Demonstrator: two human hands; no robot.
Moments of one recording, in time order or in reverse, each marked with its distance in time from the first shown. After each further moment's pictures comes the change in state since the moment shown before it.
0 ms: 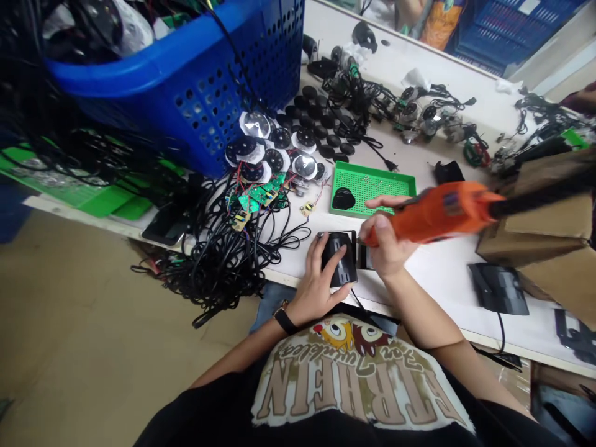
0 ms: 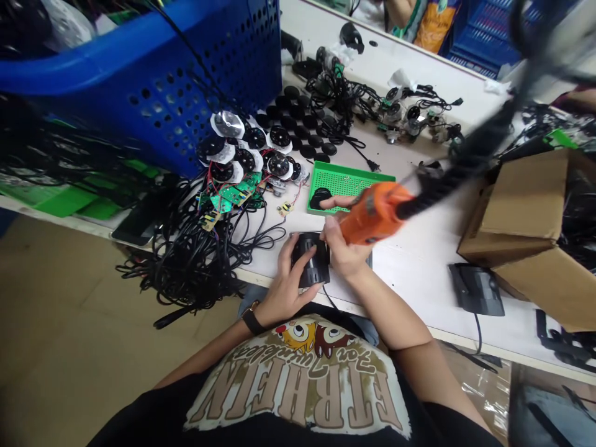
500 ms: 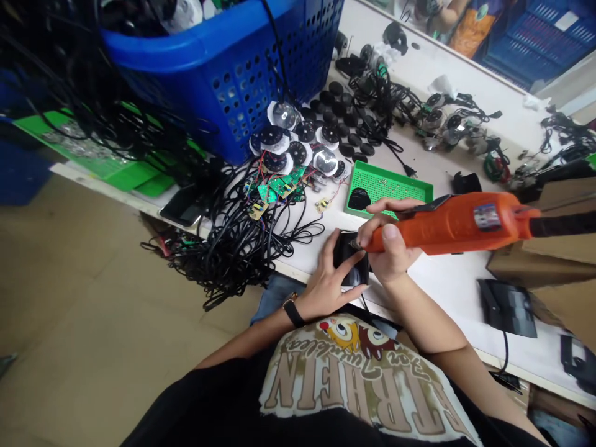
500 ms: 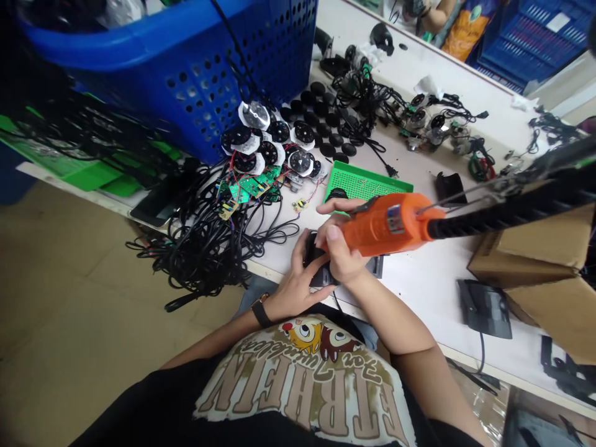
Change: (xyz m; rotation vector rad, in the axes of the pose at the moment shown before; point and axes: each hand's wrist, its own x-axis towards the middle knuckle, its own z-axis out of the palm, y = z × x) left_hand 0.002 0.000 0.006 -0.044 0.038 -0.007; right_hand -0.007 0.004 0.028 0.170 -0.120 0.013
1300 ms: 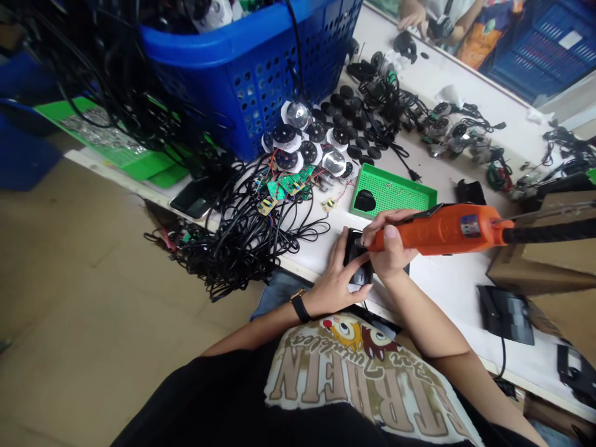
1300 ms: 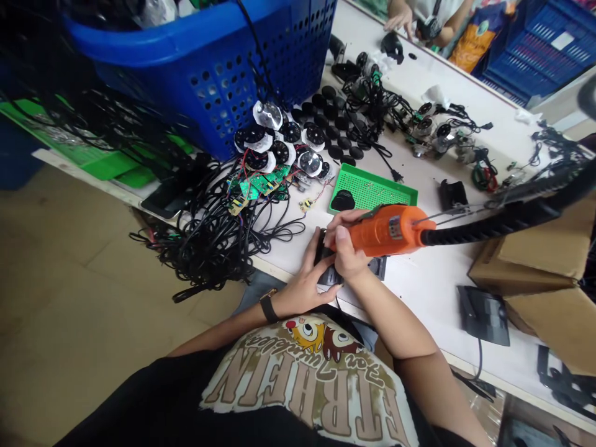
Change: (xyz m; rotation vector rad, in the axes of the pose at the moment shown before) left_hand 0.004 0.005 0.004 -0.098 -0.027 -0.015; right_hand -0.008 0.015 -0.003 -0.042 0.044 0.004
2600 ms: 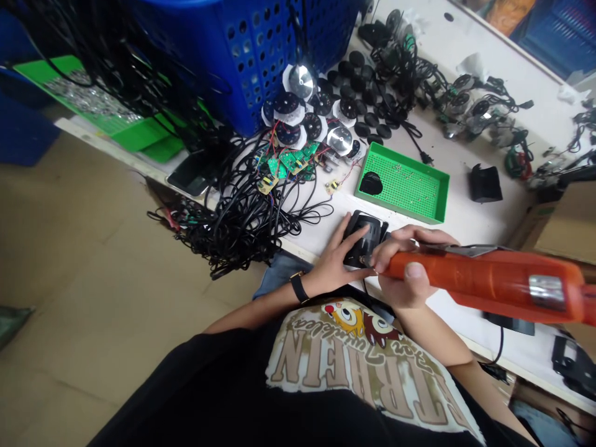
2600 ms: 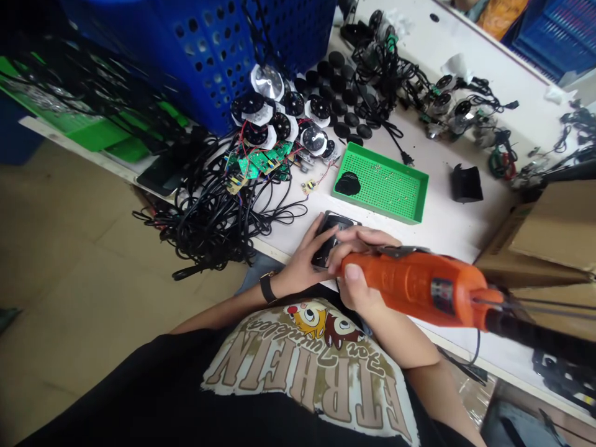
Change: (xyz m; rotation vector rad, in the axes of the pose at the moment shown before) left_hand -0.002 -0.012 0.002 -0.243 0.053 -0.064; right_hand -0.040 -0.048 -0.016 0.051 -0.098 -0.021
